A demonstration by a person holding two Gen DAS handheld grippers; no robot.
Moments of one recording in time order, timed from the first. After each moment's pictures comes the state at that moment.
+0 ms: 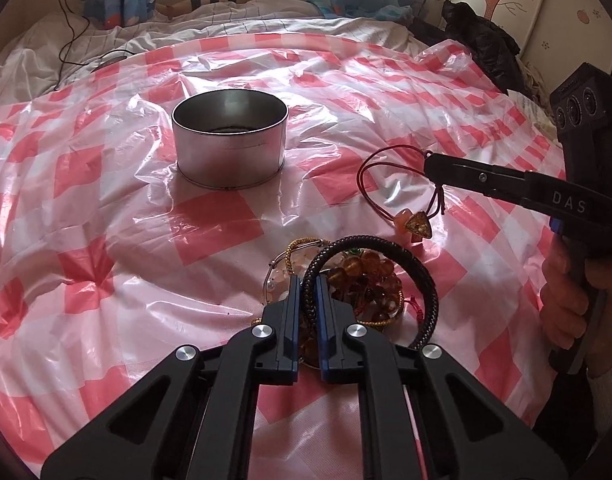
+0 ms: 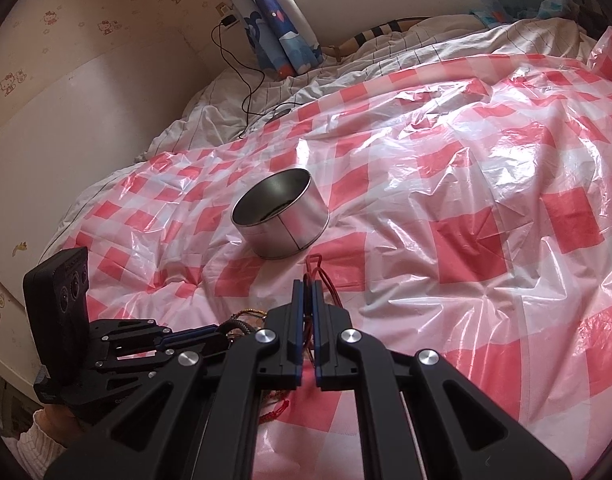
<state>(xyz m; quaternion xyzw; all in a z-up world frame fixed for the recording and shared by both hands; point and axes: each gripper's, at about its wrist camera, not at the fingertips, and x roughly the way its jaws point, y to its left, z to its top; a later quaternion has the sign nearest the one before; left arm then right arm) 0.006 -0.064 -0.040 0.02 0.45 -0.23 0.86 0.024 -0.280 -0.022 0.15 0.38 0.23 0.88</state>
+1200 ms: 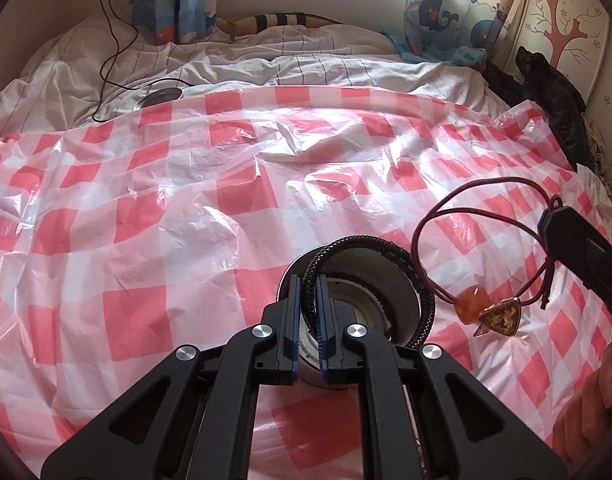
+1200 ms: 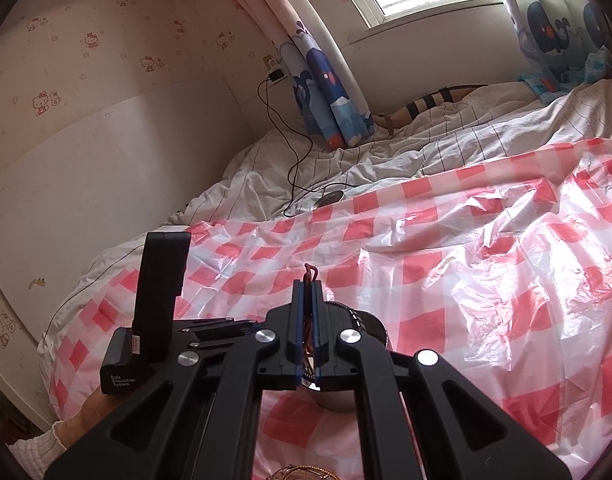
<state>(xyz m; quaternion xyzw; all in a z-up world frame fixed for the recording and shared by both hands) 0.162 -0.046 -0.001 -0.01 0.44 -0.13 0.89 0.103 -0.227 0.045 0.16 0.27 0.28 0.91</state>
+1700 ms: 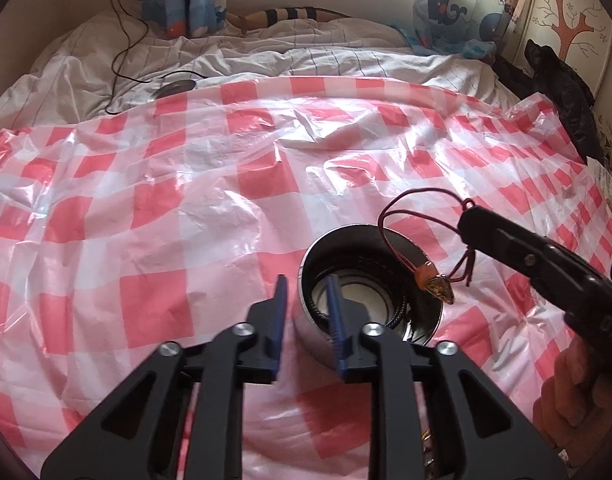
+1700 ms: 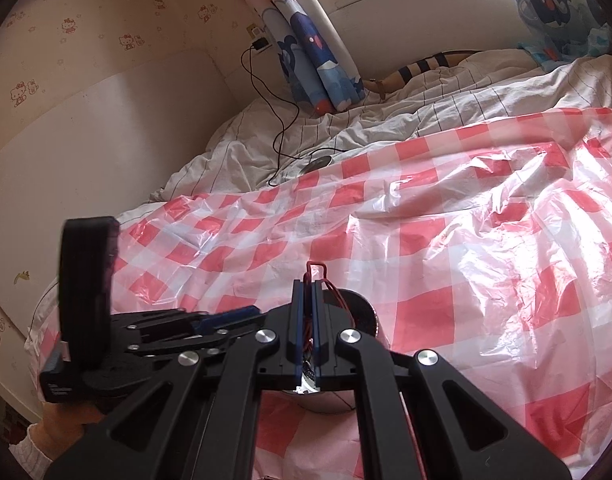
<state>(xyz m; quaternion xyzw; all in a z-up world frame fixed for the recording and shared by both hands) 0.147 -0.027 -0.002 0.00 0.44 -0.10 0.89 0.136 -0.208 0.005 0.15 0.32 0.28 0.89</state>
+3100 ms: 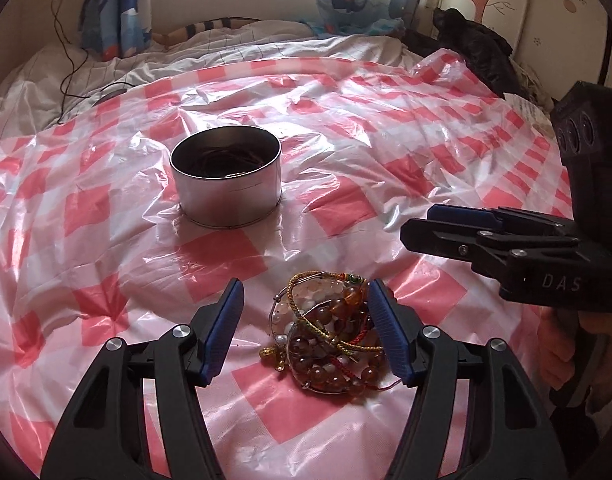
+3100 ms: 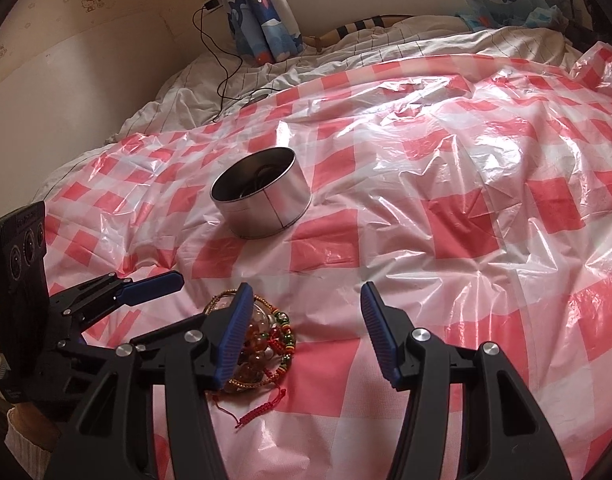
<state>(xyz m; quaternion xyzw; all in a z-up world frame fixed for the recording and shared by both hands) 0.011 -0.073 -0.028 0.05 0.41 -0.22 0.88 0.013 -0.254 -0.031 0.12 0.41 0.18 0.89</state>
